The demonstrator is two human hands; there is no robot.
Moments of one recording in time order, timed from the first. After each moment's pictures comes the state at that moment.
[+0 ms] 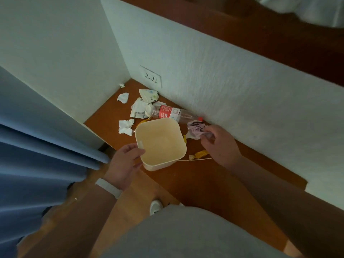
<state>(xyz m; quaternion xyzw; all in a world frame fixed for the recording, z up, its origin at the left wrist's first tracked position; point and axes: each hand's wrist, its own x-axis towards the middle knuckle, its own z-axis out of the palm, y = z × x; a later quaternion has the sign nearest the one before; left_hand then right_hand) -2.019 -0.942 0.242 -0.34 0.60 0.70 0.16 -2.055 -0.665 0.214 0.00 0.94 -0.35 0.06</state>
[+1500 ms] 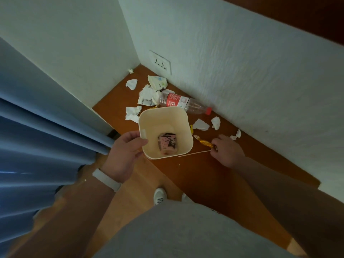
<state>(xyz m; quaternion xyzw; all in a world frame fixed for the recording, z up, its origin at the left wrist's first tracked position) -2.002 -0.940 0.252 -0.30 0.64 0.70 0.11 -2.055 -0.637 0.115 -0.10 0.97 -0.12 0.19</state>
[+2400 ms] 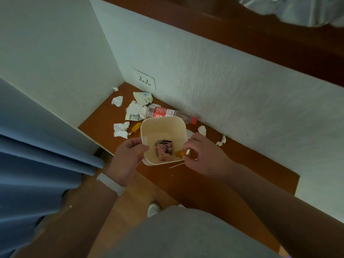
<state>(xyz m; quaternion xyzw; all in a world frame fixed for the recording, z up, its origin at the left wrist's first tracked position) -2.027 -0.929 0.253 -0.26 0.66 0.68 0.17 -2.019 -0.689 0.246 -0.17 0.93 -0.30 0.11</state>
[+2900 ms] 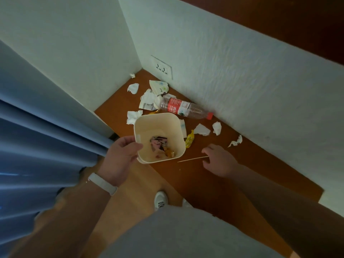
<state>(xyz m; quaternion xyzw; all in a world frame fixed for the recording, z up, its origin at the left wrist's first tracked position) -2.007 -0.955 0.246 -0.31 0.66 0.67 0.11 -2.046 -0.660 0.130 -0.15 0.94 -0.15 0.26</state>
